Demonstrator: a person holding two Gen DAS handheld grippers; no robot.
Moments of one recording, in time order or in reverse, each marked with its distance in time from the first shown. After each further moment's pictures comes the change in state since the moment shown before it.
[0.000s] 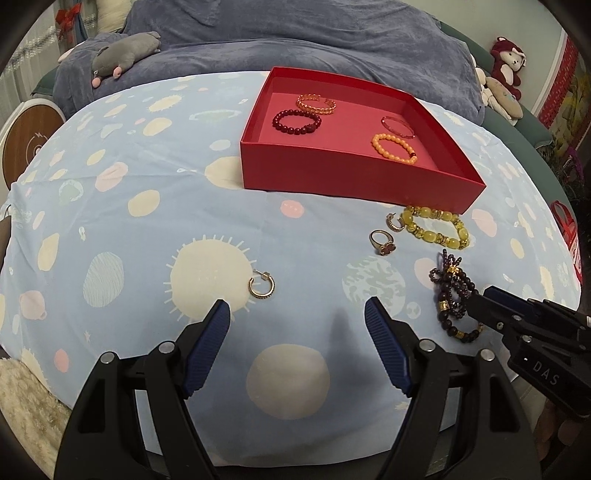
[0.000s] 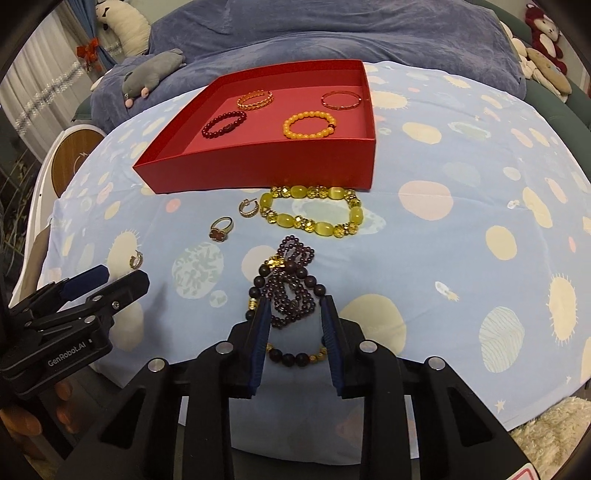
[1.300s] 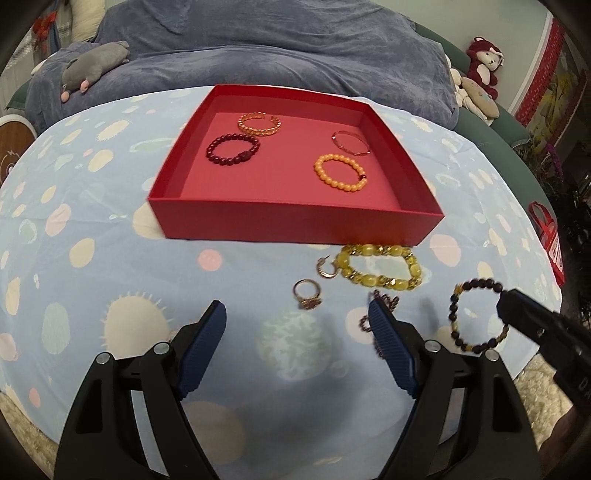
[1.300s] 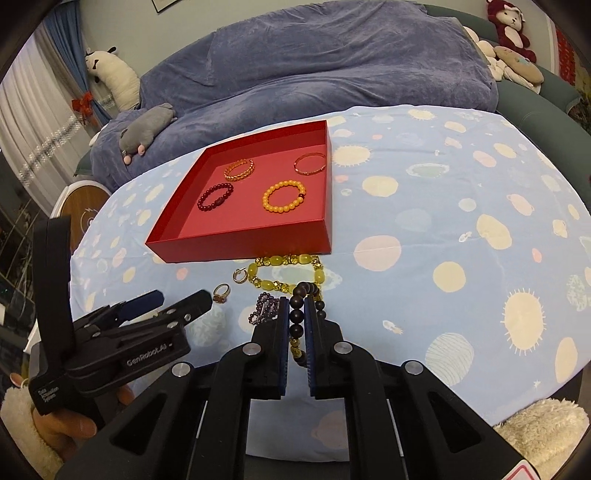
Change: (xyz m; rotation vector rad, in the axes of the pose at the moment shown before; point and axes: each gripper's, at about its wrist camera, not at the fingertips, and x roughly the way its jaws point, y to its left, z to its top) left arm 0.016 -0.052 0.041 0.041 -0.016 -0.104; right arm -0.057 -0.028 0.018 0.110 -0.157 0.038
